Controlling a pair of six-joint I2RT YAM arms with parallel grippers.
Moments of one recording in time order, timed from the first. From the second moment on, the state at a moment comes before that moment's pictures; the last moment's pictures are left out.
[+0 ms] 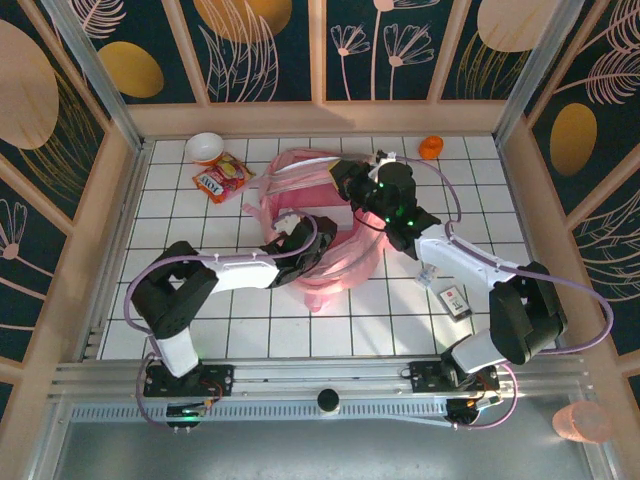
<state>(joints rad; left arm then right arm) -0.84 1.80 0.93 0.31 -0.31 -1.54 0.59 1.46 0.99 0.36 -0.19 1.41</state>
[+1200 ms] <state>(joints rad) -0.74 1.54 0.80 0.31 -0.26 -1.46 0.48 1.59 1.07 0.40 -0.45 1.41</state>
